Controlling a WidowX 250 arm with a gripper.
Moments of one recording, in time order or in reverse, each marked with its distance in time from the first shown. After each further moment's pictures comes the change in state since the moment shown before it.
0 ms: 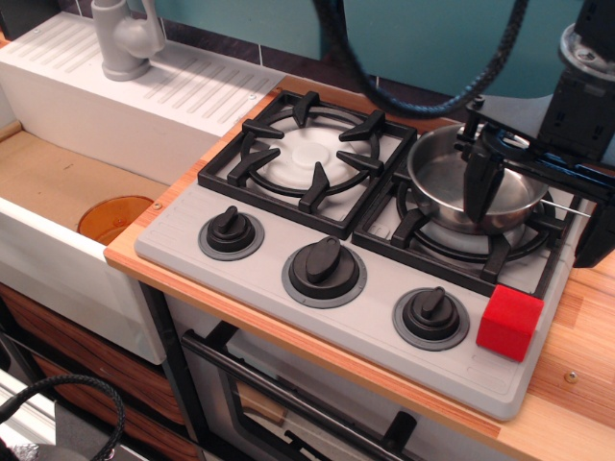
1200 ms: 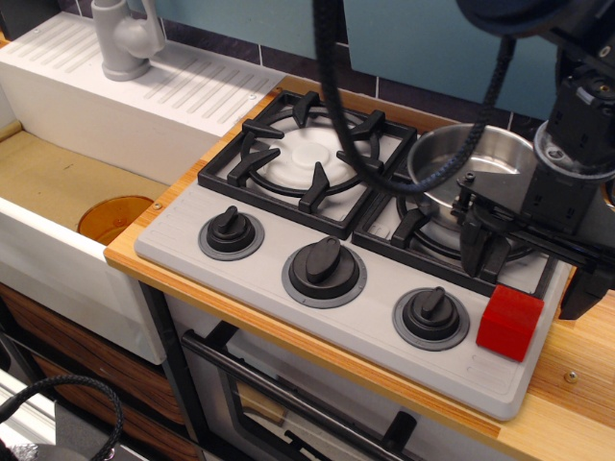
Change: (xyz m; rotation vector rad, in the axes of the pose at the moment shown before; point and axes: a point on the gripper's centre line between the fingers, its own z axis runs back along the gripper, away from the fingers) arm 0.003 -0.005 -0.051 -0.032 -0.038 -0.022
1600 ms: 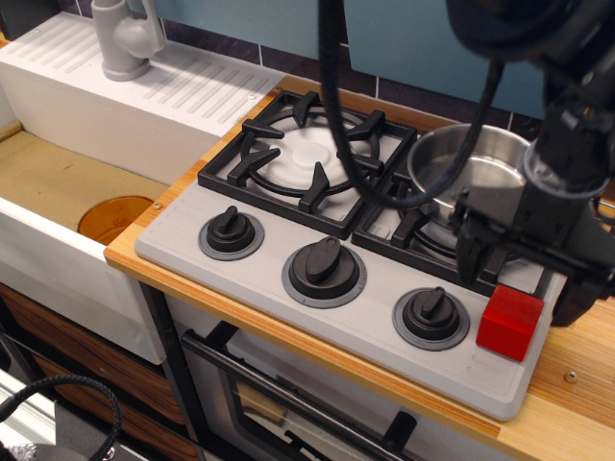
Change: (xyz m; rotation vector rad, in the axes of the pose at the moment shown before) arm 0.002 0.002 -0.019 -0.006 -0.020 -0.009
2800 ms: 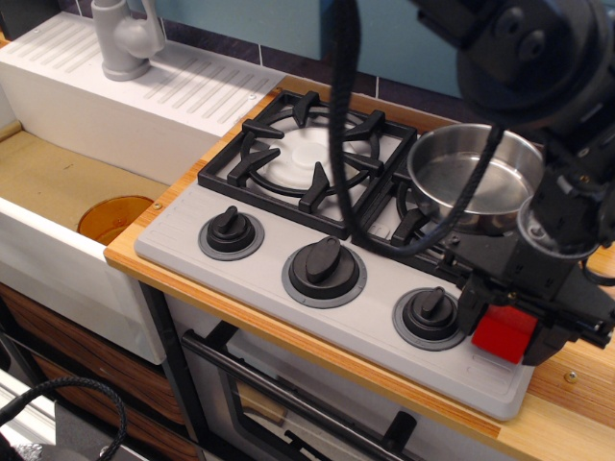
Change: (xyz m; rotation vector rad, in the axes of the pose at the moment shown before) arm -0.020 -0.004 -0.014 0.052 0.036 0.018
